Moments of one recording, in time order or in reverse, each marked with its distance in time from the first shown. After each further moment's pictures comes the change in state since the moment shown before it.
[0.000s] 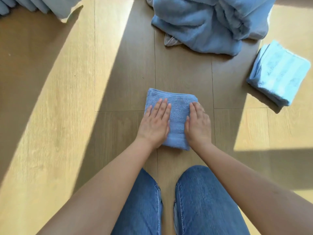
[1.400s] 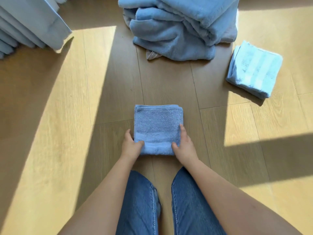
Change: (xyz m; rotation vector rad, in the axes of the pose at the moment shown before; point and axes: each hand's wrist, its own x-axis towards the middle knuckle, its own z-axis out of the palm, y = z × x) left_hand -0.041 -0.011 0.016 -1.046 0.002 -0.728; right_hand -0.057 0.007 0.000 0.487 -0.302 0.296
